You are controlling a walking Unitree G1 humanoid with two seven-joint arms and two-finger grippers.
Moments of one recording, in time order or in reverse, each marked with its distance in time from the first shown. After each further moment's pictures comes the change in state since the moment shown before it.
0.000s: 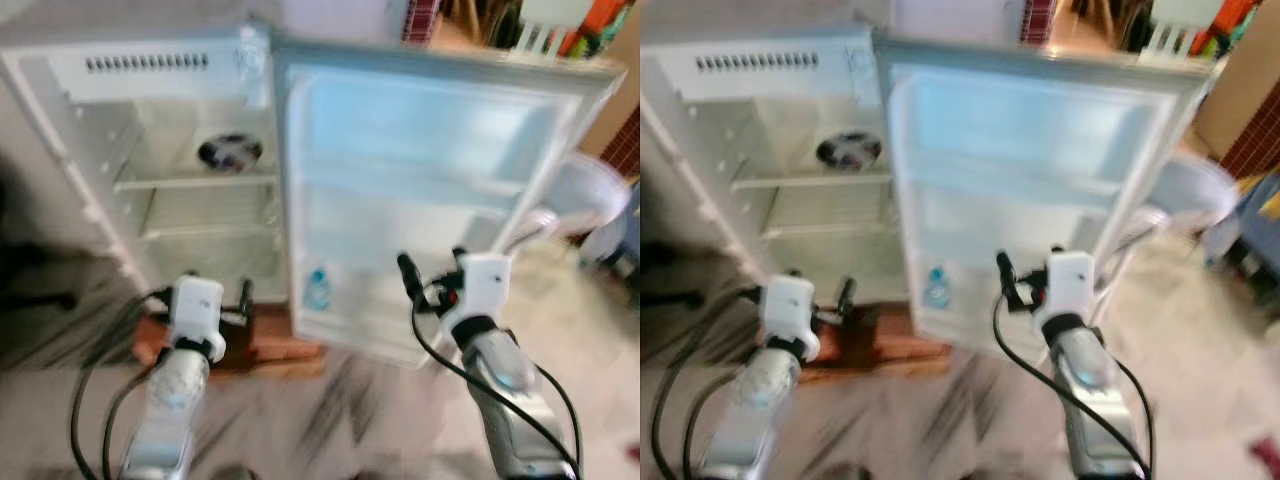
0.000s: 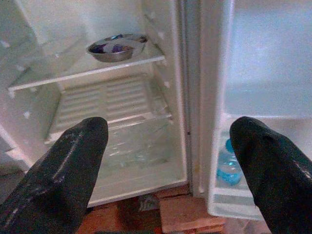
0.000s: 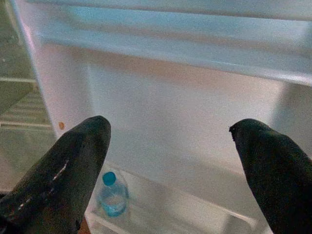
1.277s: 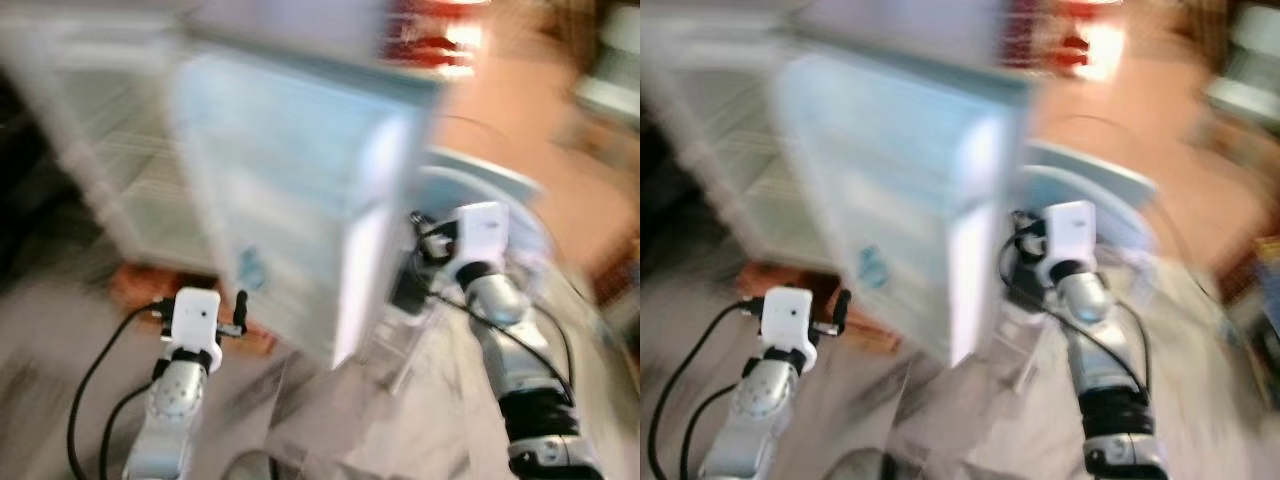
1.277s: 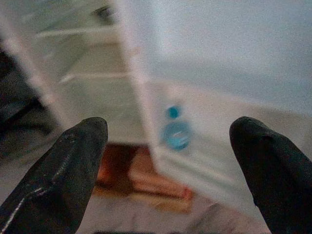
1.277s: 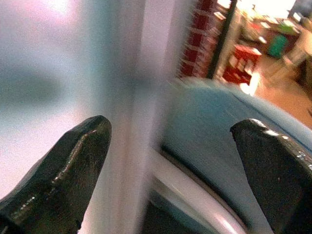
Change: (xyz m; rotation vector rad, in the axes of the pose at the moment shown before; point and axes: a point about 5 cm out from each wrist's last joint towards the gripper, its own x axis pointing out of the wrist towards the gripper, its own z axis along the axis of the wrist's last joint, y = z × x) left arm -0.010 0.004 -0.016 0.011 0.092 0.057; right arm 0.059 -0.025 0.028 -0.139 -0.055 -0.095
